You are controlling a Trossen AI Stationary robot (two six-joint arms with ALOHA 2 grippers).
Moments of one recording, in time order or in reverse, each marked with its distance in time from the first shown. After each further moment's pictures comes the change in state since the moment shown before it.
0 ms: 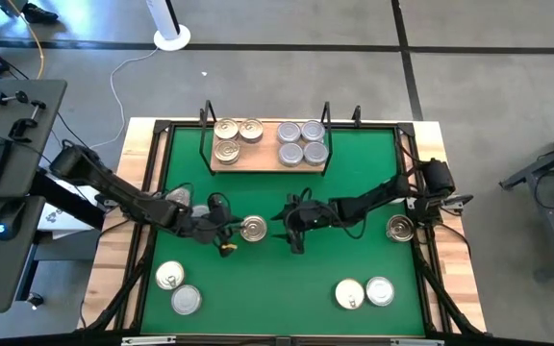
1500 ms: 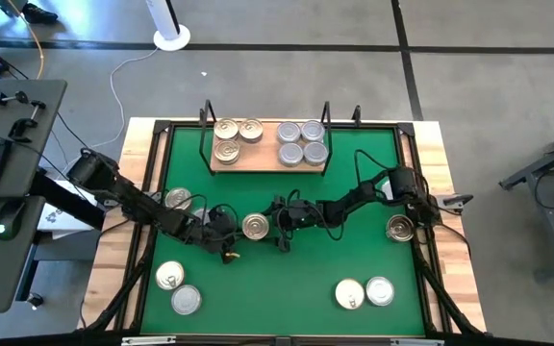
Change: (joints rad) left arm -0.011 0.224 -0.048 0.142 0.033 -0.155; right arm -0.044 0.299 0.099 0.306 -0.100 -0.006
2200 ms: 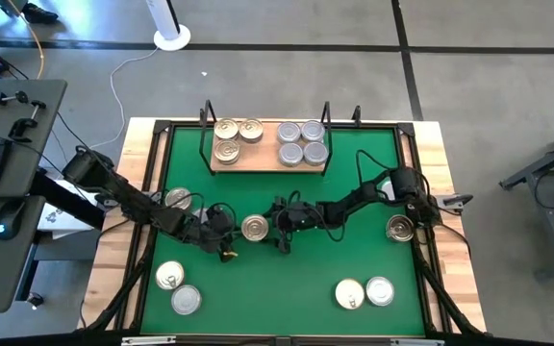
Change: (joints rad) left arm -0.011 -0.054 -0.001 -0.065 -0.003 -0.015; right arm 0.008 -0.023 0.000 -0.038 0.030 0.016
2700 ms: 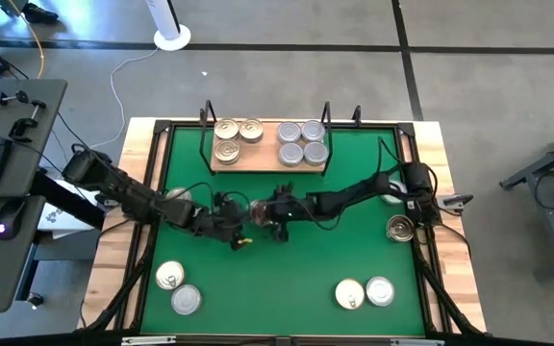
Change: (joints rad) left arm 0.121 -0.002 0.195 -0.218 -0.080 0.206; right arm -0.028 -0.120 0.180 -0.564 0.210 -0.077
